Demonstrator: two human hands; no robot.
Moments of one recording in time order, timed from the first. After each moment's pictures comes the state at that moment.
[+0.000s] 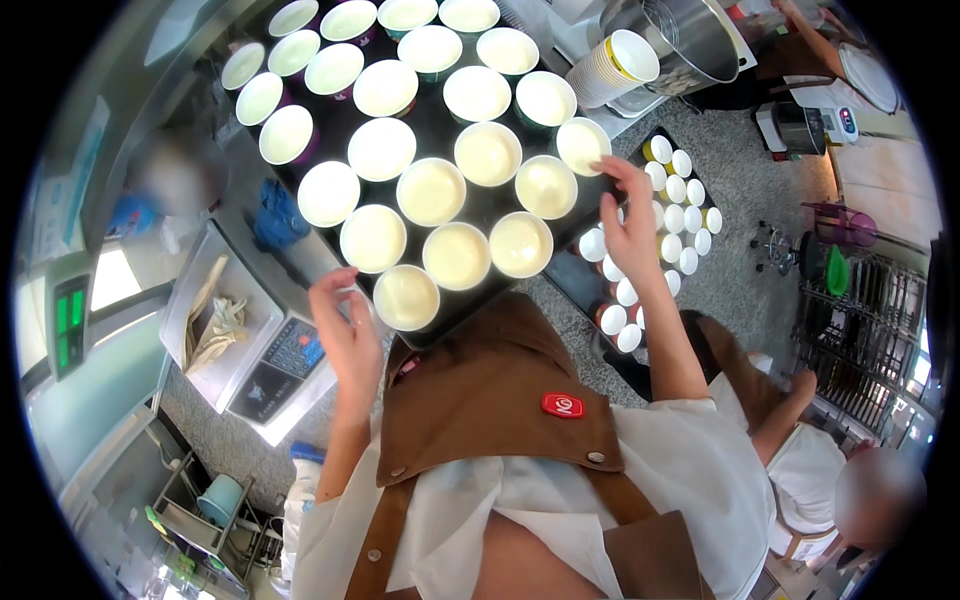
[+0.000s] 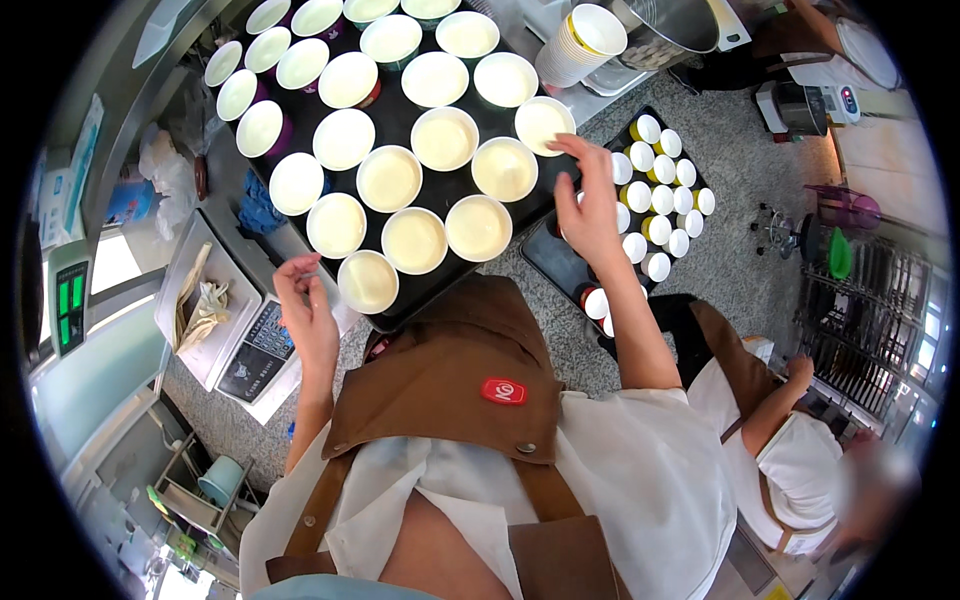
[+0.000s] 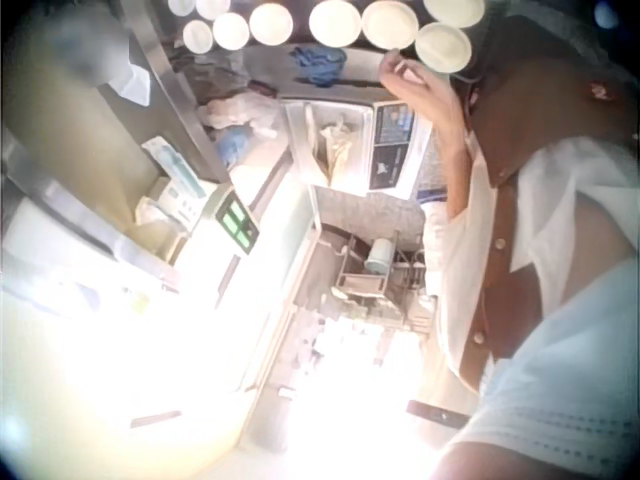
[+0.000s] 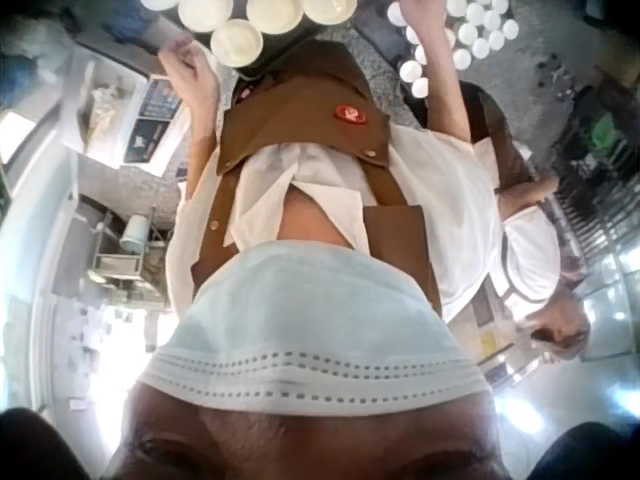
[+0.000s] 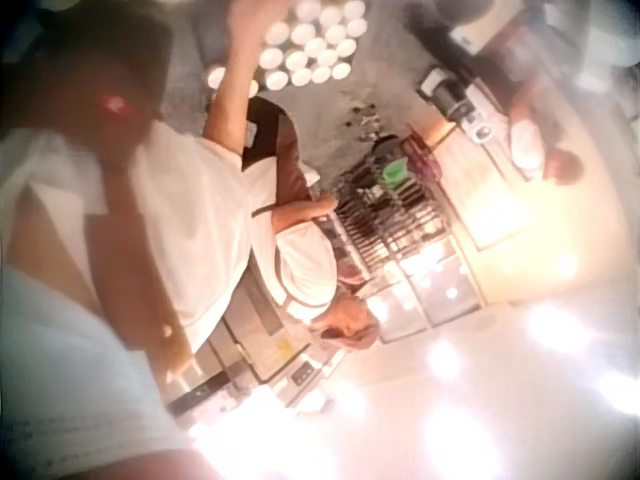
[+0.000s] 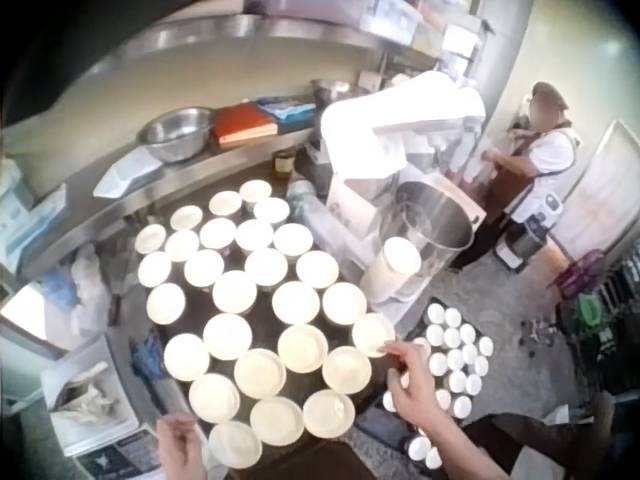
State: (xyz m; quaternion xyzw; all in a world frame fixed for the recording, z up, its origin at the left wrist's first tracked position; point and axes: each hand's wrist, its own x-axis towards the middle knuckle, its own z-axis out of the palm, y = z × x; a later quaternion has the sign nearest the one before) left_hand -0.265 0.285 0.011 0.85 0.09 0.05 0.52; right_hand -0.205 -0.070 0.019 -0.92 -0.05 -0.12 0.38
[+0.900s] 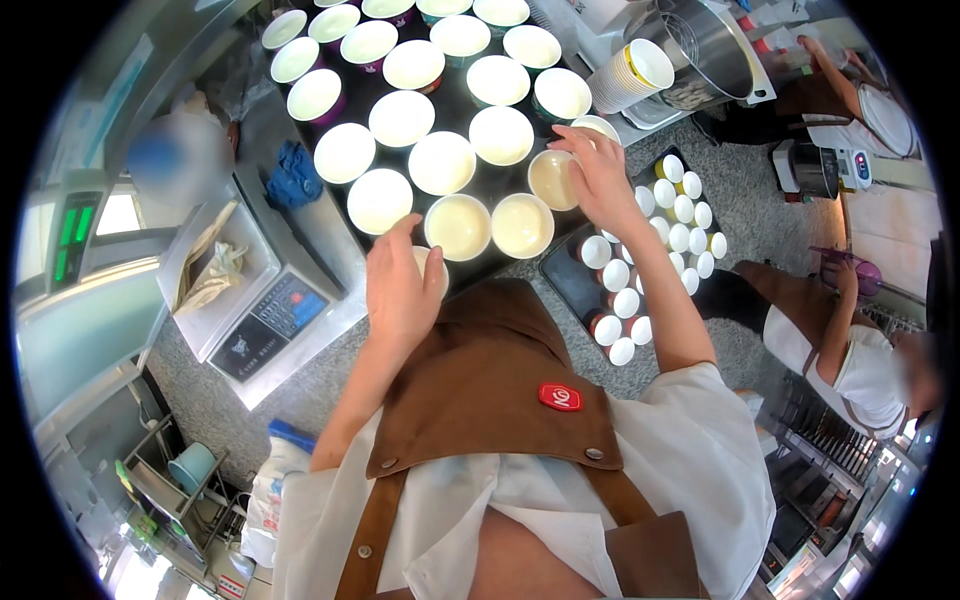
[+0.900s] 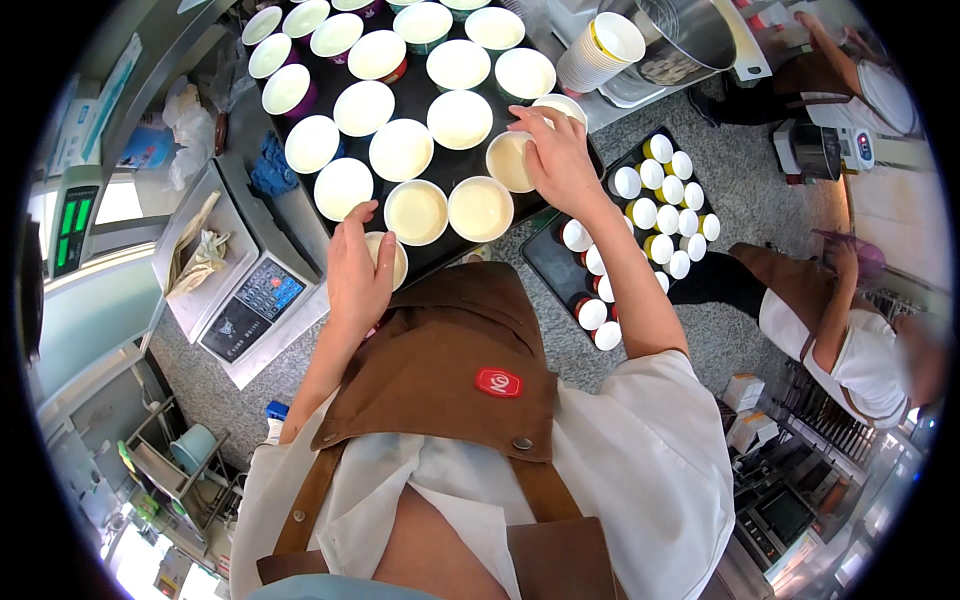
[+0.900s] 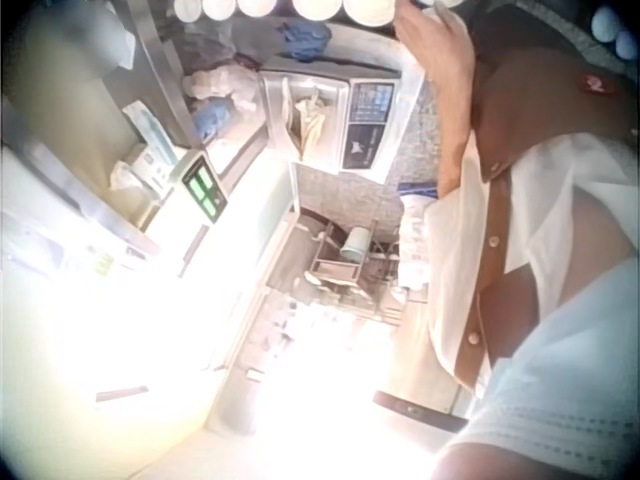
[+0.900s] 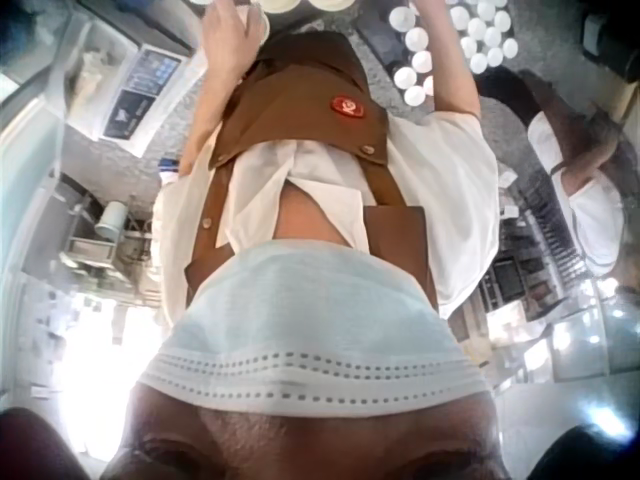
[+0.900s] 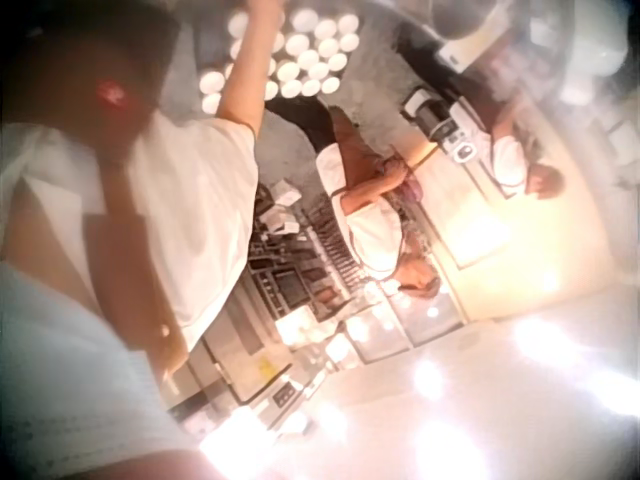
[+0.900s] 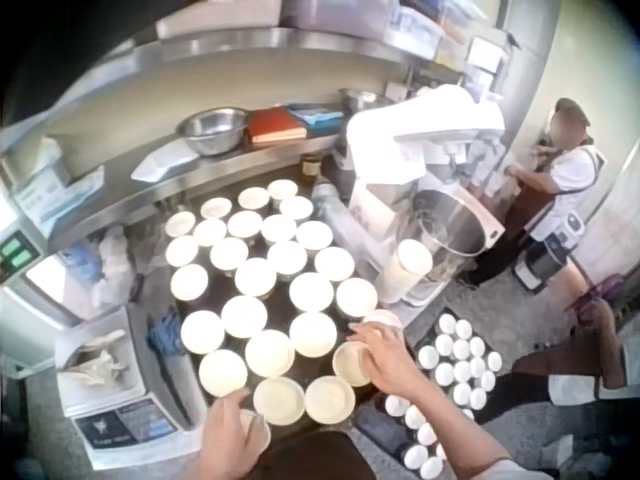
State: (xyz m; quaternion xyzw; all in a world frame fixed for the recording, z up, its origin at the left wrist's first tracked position) left_hand -0.275 0.225 0.019 0.94 -0.04 0.04 0.35; right_hand -0.162 -0.061 0.010 -0.94 -0.23 -0.02 0.26
